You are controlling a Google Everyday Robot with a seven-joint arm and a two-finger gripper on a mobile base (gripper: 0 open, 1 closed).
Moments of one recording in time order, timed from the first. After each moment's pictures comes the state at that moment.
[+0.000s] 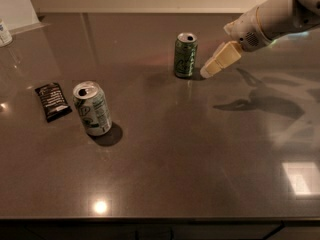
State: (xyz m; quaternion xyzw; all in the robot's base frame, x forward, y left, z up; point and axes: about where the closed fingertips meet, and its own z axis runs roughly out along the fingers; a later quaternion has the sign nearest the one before) arm 0.652 -0.161 0.919 -0.49 0.78 0.12 0.37
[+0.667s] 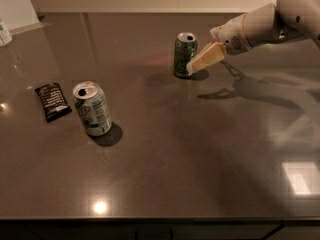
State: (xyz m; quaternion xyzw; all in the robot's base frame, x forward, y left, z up) arm 0.692 -0.128 0.900 -0.46 0.76 0.20 0.41
